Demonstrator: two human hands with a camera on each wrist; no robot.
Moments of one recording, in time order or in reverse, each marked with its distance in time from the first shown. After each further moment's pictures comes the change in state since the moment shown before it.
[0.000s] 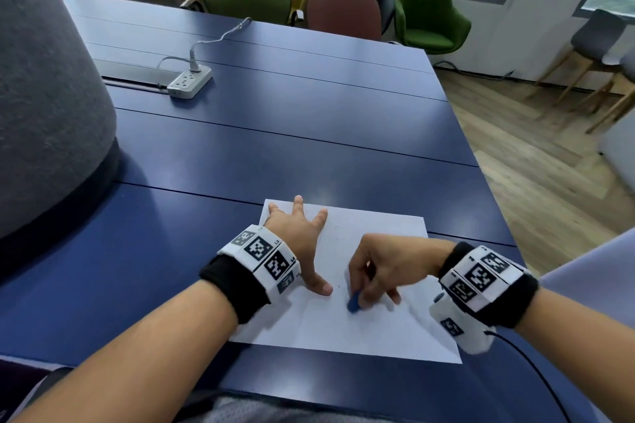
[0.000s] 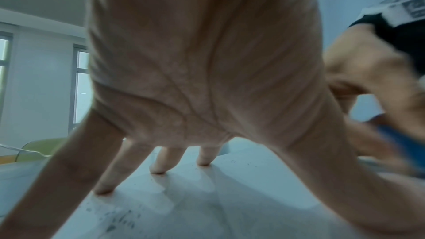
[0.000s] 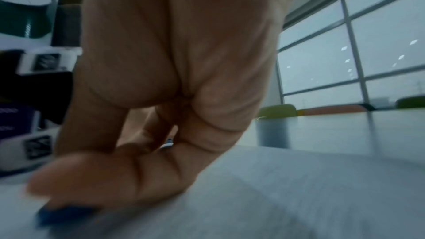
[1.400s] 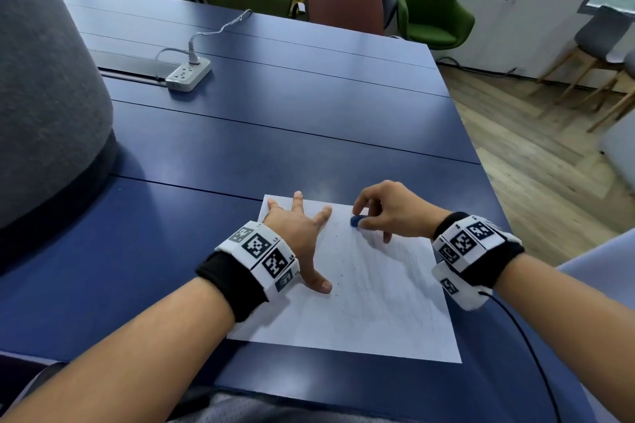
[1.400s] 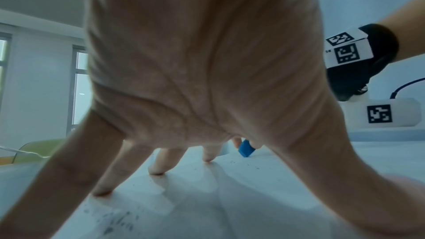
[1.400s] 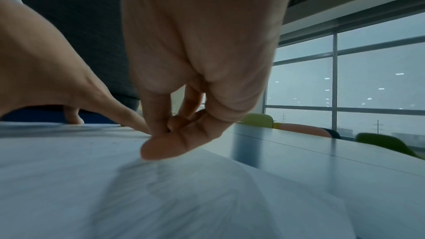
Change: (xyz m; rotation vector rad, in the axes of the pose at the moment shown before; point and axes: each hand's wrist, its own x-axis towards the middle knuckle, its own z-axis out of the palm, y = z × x) left_hand 0.009 -0.002 0.005 -0.033 -0.008 -0.008; right_hand 0.019 0.021 -0.044 -0.055 0.530 -0.004
